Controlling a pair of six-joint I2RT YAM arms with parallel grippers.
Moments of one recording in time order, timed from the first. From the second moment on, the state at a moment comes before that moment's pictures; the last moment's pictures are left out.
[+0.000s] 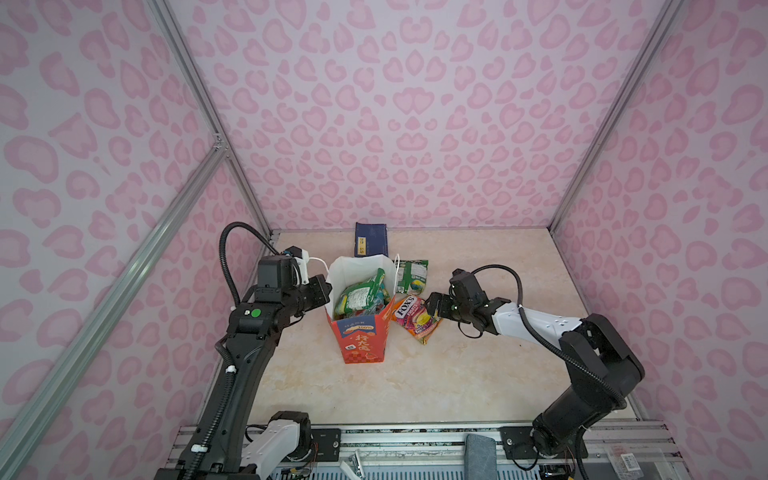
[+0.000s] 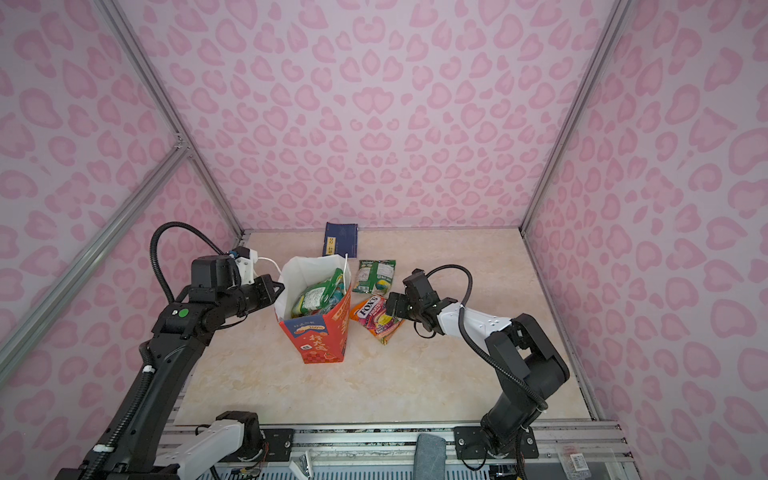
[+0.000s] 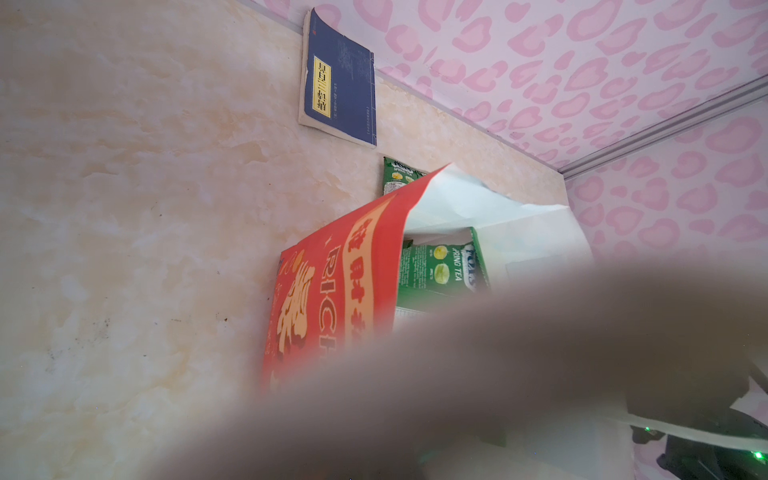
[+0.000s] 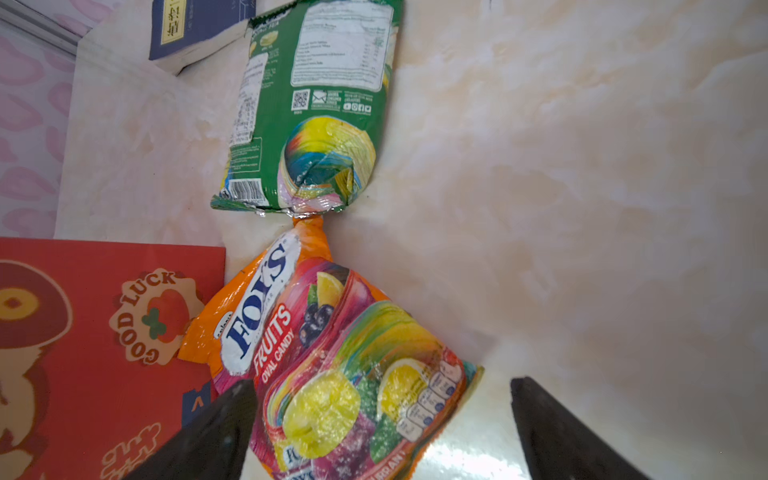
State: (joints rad) left arm -0.09 1.05 1.11 -0.77 0.32 -0.45; right arm 0.56 1.66 0.91 -0.10 -0.06 0.71
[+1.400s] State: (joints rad) left arm -0.08 1.04 1.11 -0.77 0.34 -0.45; right arm 0.68 1.78 1.01 -0.23 0.06 0.64
